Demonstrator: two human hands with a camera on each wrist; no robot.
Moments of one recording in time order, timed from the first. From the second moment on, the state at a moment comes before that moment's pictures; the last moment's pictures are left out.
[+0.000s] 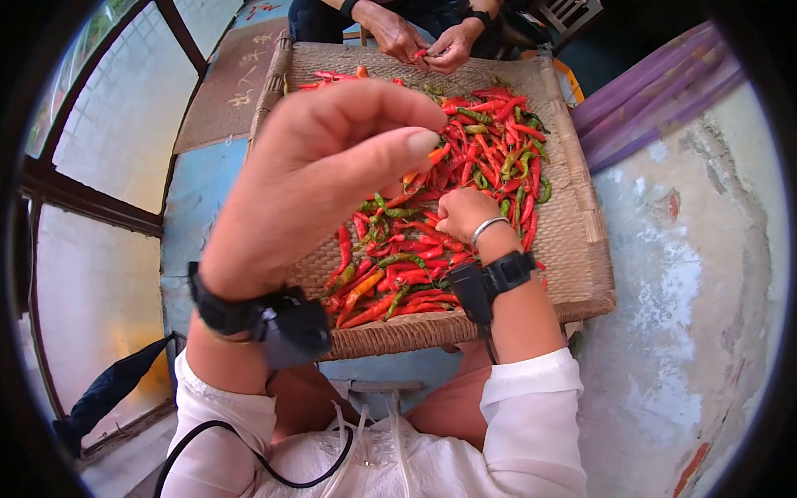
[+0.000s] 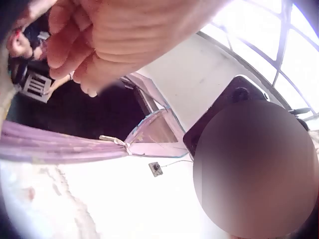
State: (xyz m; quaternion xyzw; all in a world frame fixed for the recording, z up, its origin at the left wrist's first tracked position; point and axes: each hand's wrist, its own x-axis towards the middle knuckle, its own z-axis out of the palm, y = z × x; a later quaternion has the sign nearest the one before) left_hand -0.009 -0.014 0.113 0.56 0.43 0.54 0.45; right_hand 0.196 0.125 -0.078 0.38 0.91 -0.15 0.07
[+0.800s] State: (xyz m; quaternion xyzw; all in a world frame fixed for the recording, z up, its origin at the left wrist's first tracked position) left_hand -0.010 0.025 -0.010 0.74 0.56 0.22 0.29; right_hand 0.221 0.099 0.014 0.43 0.75 -0.49 -0.04
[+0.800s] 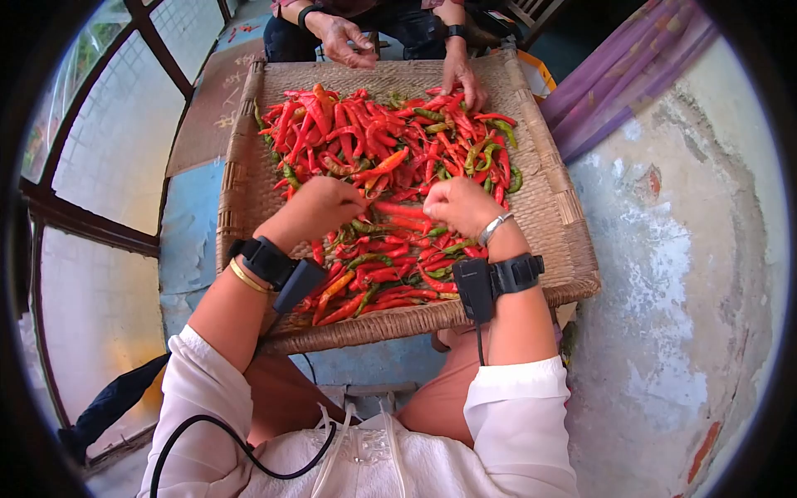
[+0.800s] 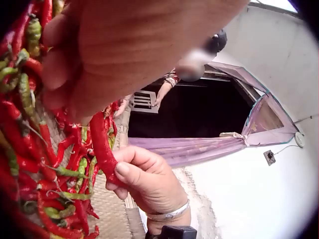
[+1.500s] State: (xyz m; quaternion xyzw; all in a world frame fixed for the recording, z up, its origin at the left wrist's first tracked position) left_hand -0.006 0.026 -0.011 0.73 0.58 0.18 0.30; right_hand 0.255 0.158 -0.043 0.56 0.82 -0.10 -0.09
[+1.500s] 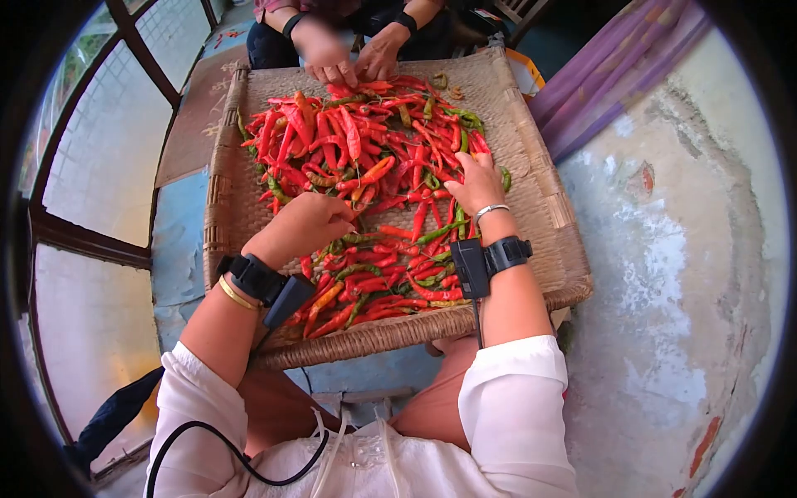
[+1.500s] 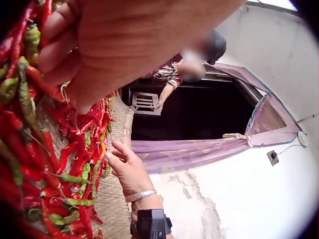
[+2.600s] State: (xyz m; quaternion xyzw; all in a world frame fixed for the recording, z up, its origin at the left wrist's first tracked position) left_hand -0.007 0.020 -0.017 0.79 0.53 0.15 0.27; right_hand 0.184 0.140 -0.053 0.49 0.86 -0.09 -0.10
